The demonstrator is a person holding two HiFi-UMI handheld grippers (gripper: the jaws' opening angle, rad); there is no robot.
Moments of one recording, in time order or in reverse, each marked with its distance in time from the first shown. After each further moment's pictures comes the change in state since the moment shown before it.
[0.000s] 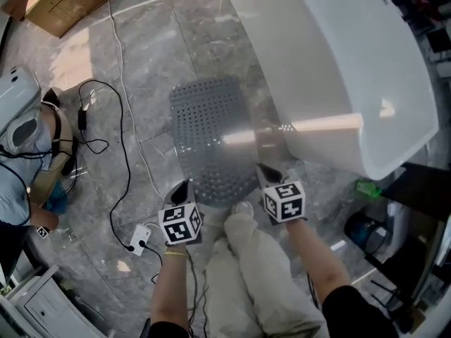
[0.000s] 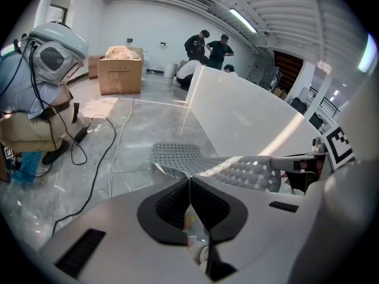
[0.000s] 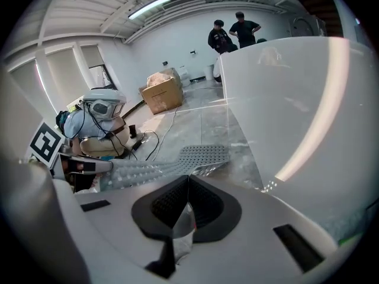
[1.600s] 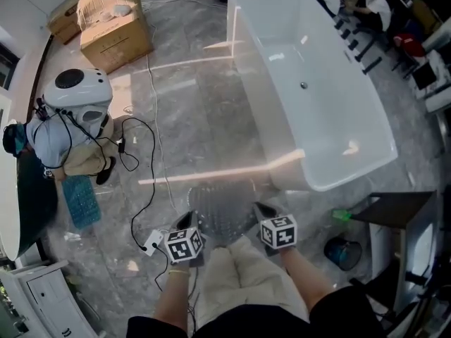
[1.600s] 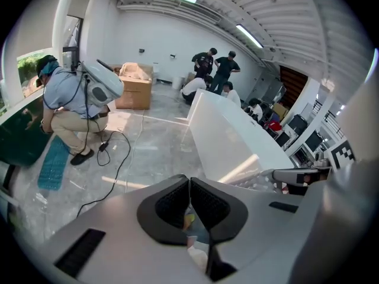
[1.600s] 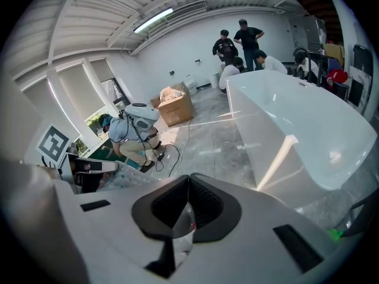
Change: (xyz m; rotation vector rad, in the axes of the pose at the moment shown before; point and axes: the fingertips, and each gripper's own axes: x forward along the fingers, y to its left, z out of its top) left arm -0.301 -0.101 0.084 -0.103 -0.042 0.029; right arm -0.293 0.093 0.098 0.024 -0.010 0.085
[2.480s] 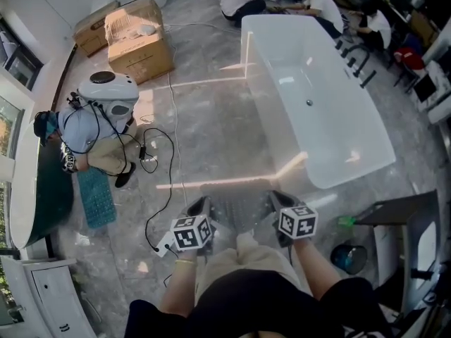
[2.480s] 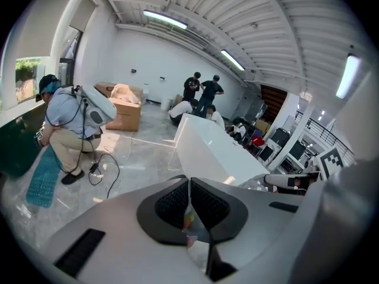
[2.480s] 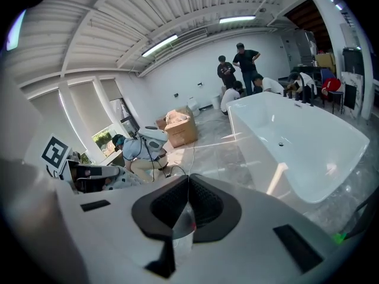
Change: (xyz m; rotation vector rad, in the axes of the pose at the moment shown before) left arm -0.123 -0.042 0.058 0.052 -0.194 -0.118; right arm -0.114 0.048 0.057 0.012 -0.204 0.025
